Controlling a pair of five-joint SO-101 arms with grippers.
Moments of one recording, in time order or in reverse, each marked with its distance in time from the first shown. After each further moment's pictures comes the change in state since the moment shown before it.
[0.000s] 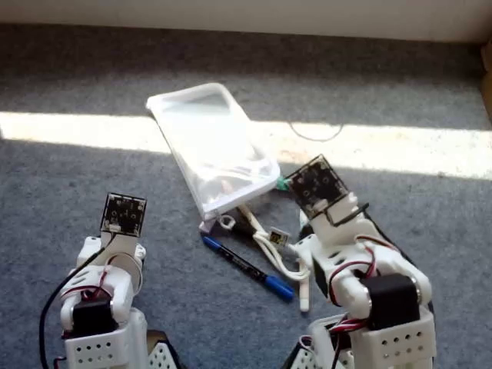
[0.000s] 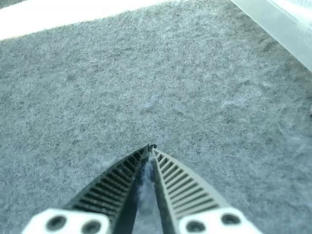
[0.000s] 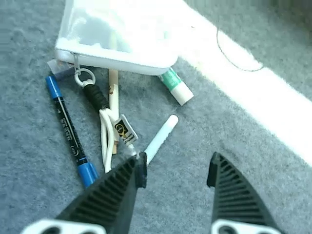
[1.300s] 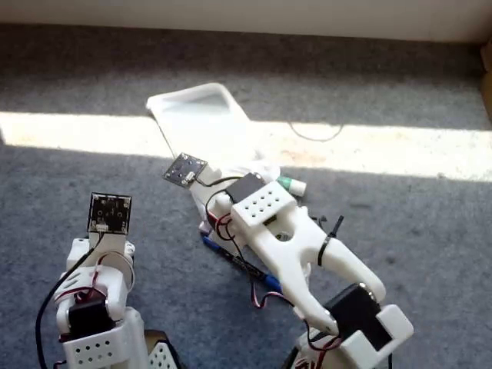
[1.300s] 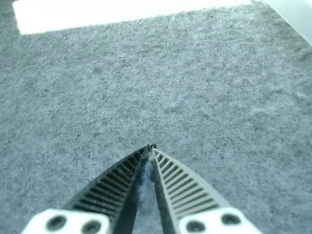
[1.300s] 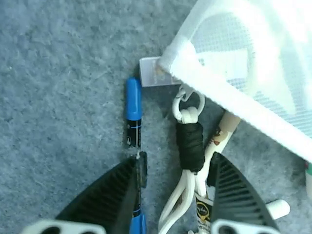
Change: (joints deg) left arm -5.2 0.0 0.4 -2.1 0.0; right arm -22.6 61.5 -14.1 -18.2 -2.6
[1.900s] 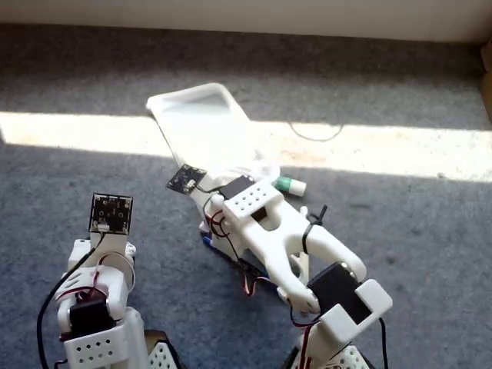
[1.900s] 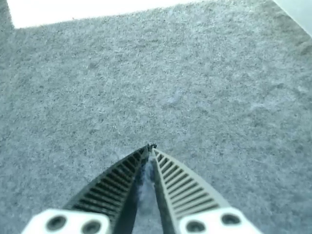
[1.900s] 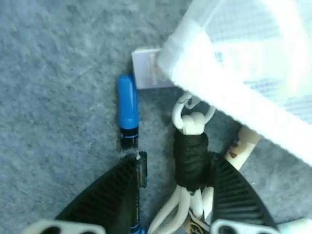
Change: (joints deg) left arm 0.0 0.0 1.2 -0.4 -0.2; right arm 0.4 10.3 -0.2 -3.1 0.2
